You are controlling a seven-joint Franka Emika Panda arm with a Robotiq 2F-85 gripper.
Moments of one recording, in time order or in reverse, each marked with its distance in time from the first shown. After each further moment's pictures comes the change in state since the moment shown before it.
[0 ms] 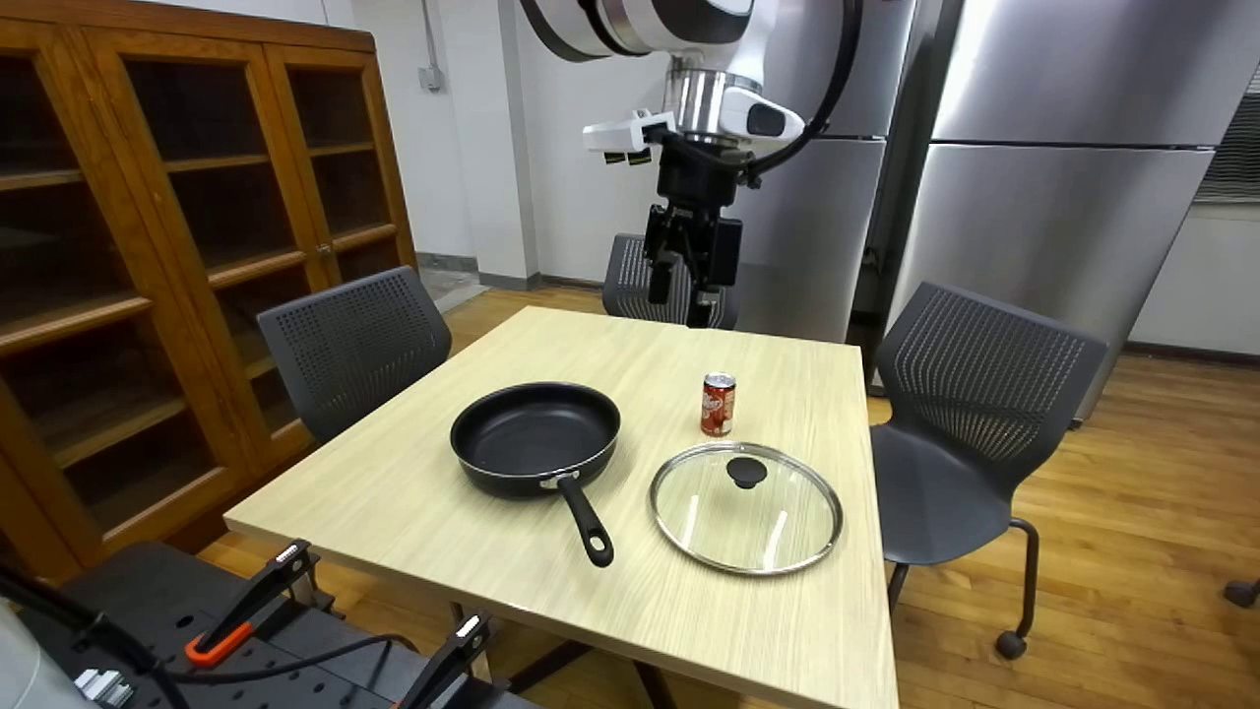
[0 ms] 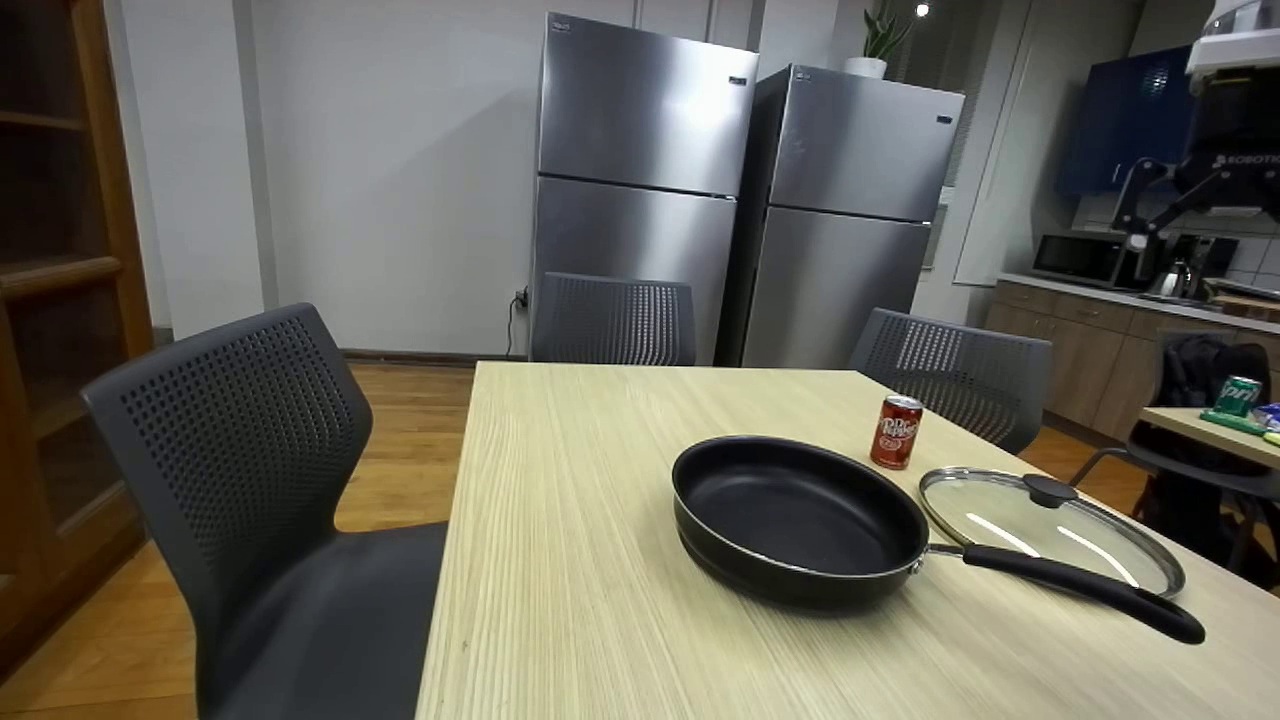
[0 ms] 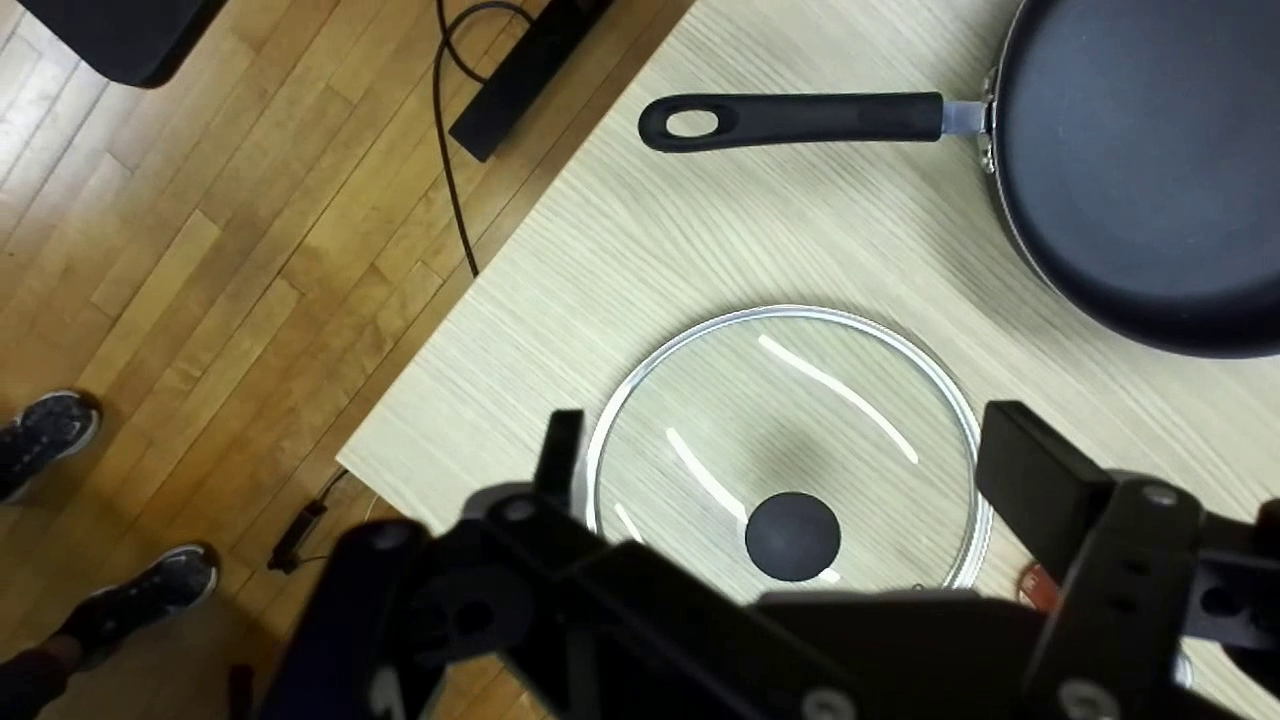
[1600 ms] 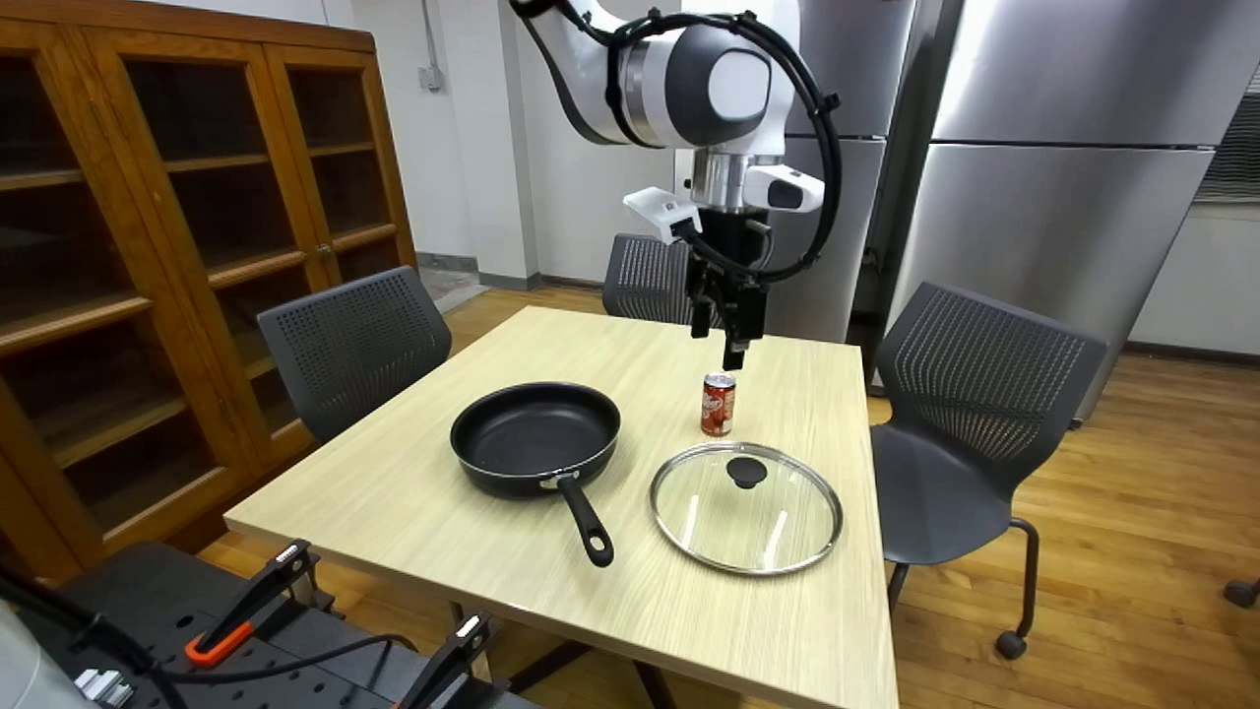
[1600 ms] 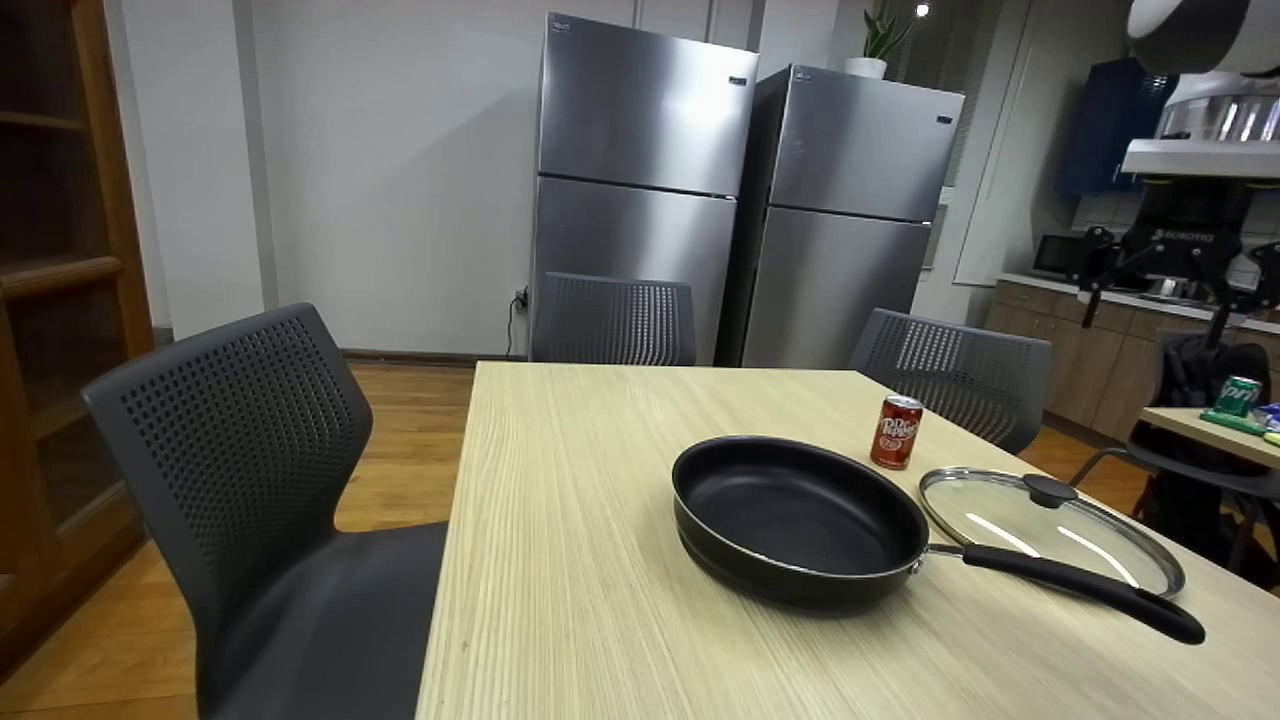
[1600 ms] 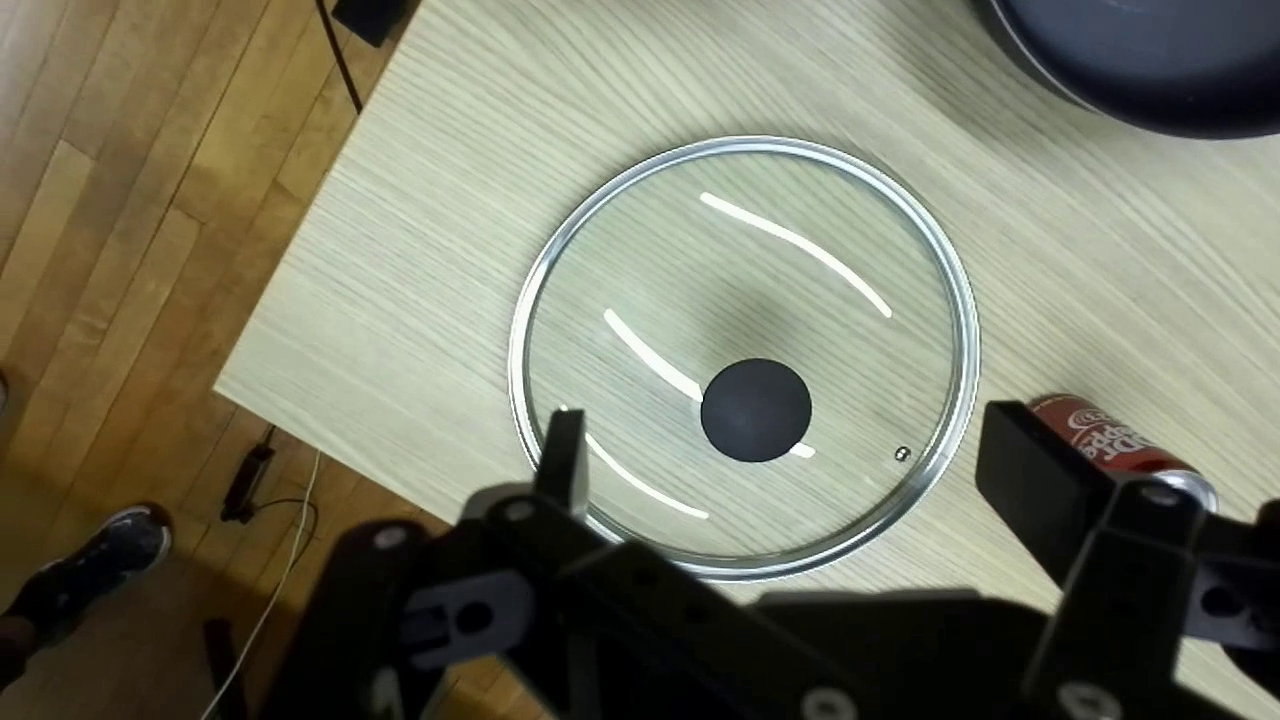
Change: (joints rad) arm -0.001 0.181 -0.021 0.051 0.085 0.273 0.020
